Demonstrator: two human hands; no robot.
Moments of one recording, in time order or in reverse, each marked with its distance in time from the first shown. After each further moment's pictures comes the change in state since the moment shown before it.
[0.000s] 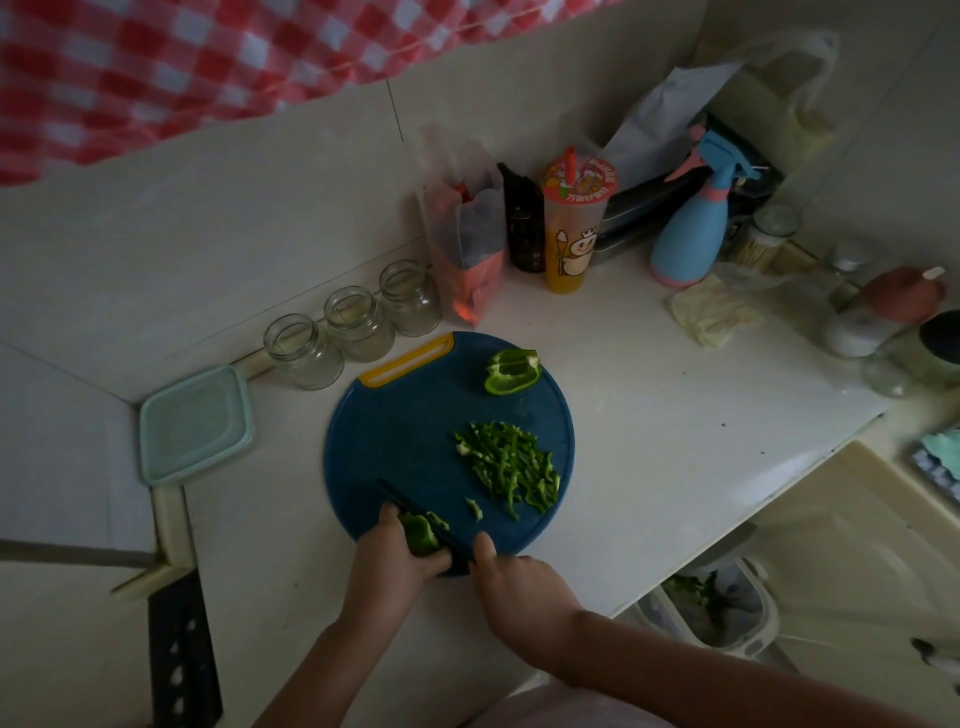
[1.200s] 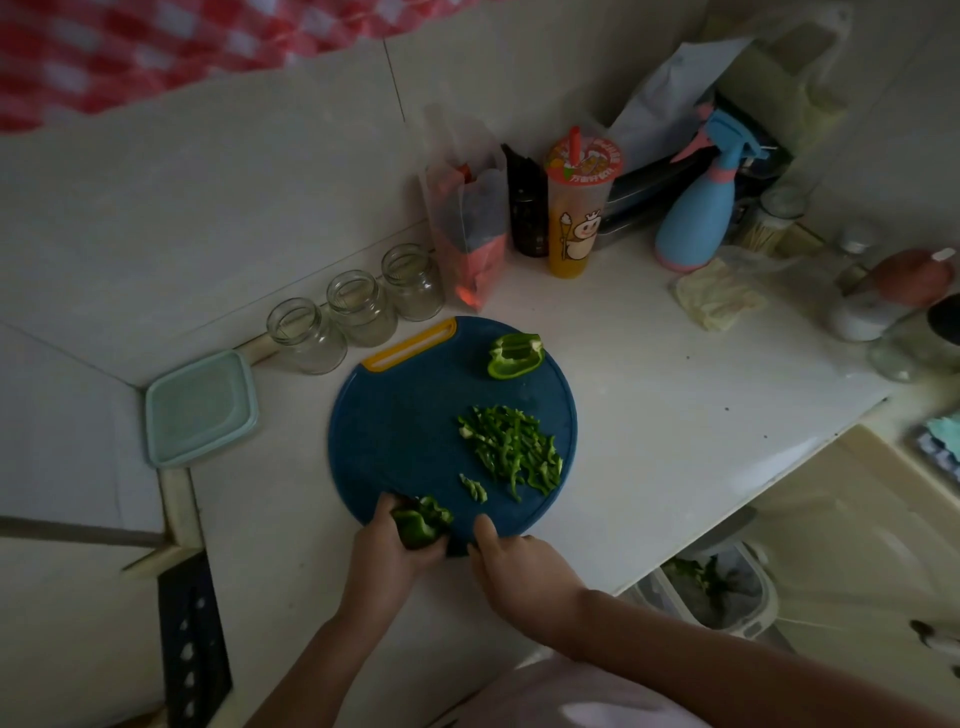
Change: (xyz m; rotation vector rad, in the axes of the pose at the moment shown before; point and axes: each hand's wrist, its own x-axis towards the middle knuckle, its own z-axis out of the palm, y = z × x) left_hand -0.008 -0.021 0.002 -0.146 0.024 0.089; right_hand -0.003 0.000 -0.001 0.054 0.046 -0.042
